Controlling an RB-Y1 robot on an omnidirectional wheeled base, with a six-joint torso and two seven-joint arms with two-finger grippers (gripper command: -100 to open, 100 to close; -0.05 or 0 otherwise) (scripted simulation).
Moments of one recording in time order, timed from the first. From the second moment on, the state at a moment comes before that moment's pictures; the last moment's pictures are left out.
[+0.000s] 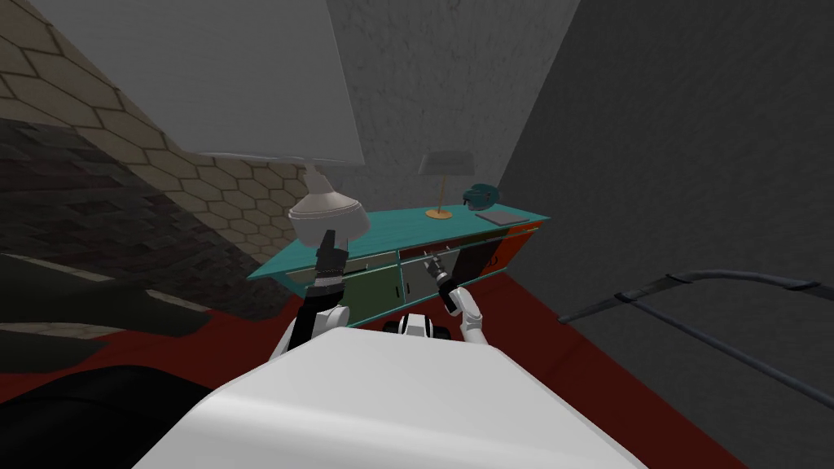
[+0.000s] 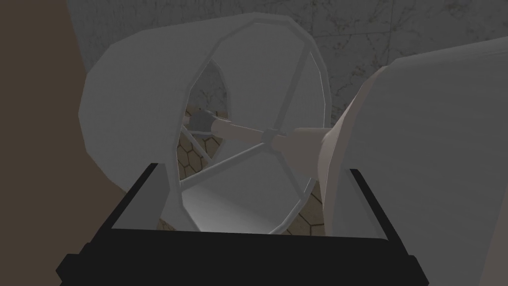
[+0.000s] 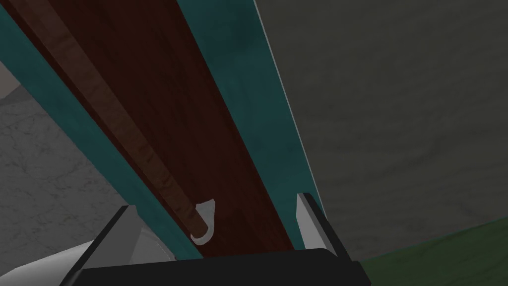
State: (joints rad) left arm 0.52 0.03 0.07 -2.29 0.04 -0.45 -0.16; right arm 0.00 -0.03 0.18 -1.51 1.21 -0.33 1.55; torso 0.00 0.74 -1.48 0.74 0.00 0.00
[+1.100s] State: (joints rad) left arm 0.52 0.03 0.07 -2.29 0.04 -0.45 -0.16; right arm -0.05 -0.08 0.20 -1.52 1.23 -0.28 1.49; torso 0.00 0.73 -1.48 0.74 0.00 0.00
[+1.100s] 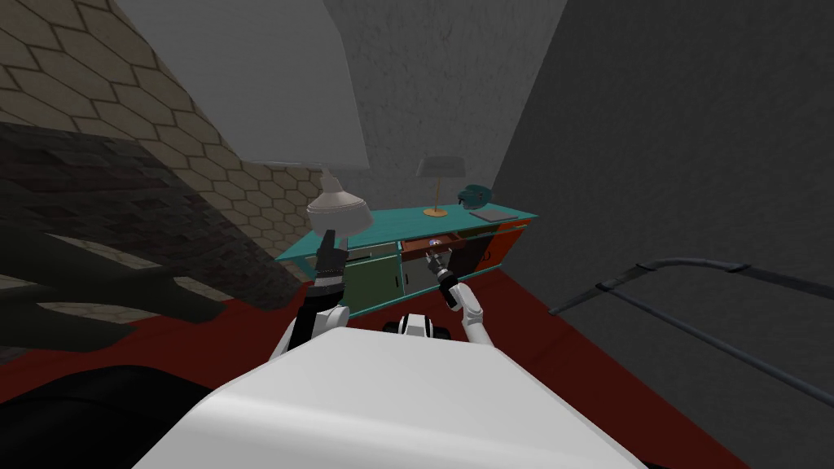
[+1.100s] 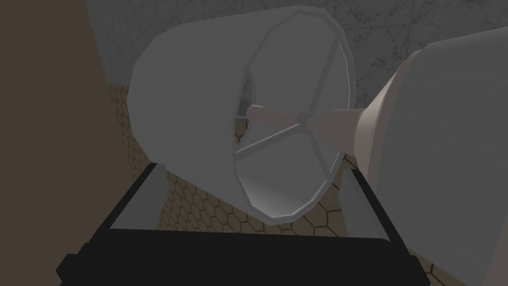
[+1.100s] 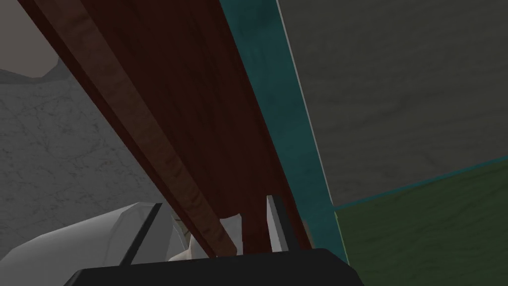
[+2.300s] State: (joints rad) left arm 0.52 0.03 0.07 -2.29 0.04 -0.45 -0.16; right arm -0.29 -0.22 0.27 -1.38 1.27 -0.10 1.24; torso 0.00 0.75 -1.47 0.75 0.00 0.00
